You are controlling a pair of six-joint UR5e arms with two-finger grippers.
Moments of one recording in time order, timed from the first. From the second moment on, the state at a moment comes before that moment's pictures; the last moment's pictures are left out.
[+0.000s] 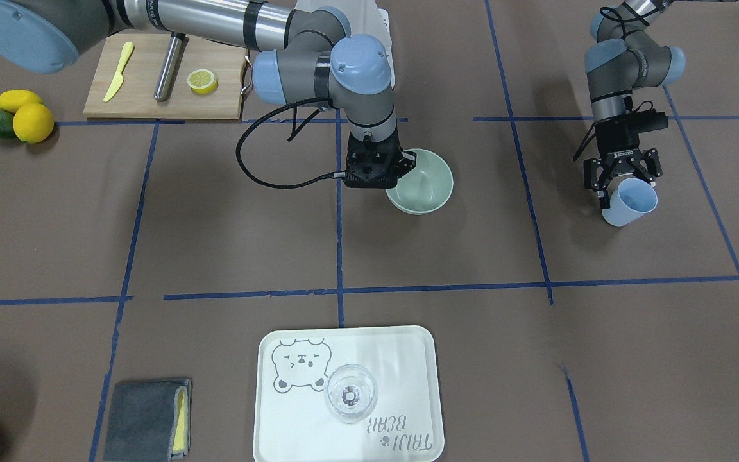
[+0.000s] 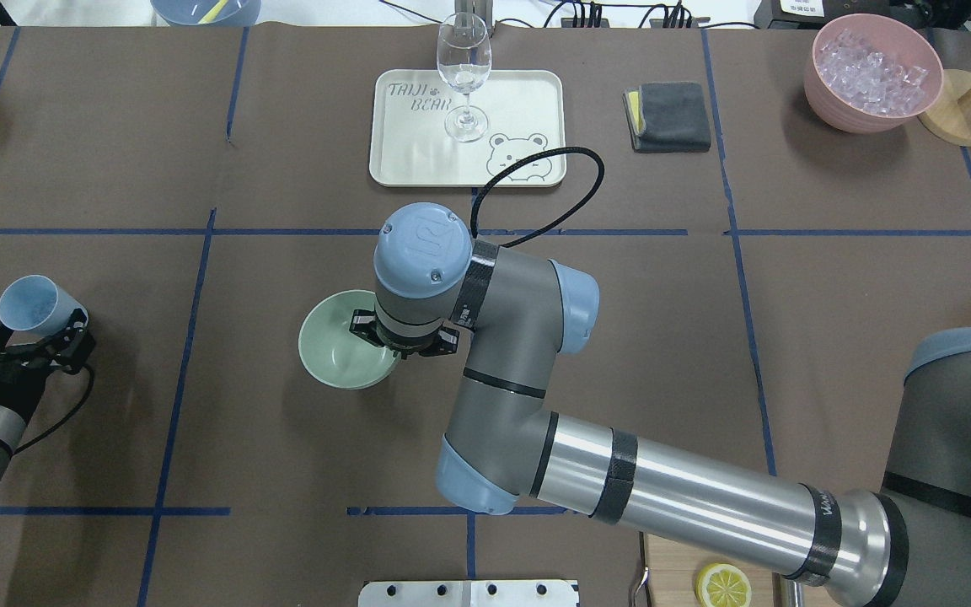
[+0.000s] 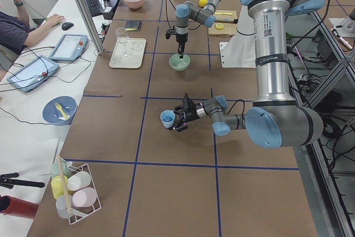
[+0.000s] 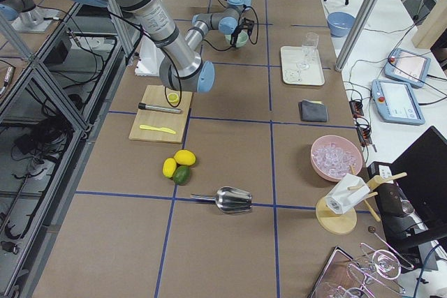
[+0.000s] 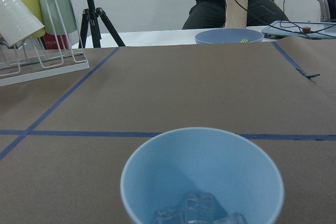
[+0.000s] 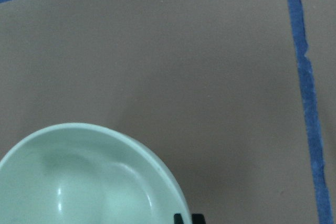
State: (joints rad) left arm -0.29 -1.36 -1.57 -2.62 -0.65 -1.43; right arm 0.42 -0.63 1.35 -1.37 1.89 1.49
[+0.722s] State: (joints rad) left arm -0.32 -1.40 -1.52 -2.64 -0.66 -1.41; right arm 0.41 -0.63 1.35 -1.37 1.88 1.49
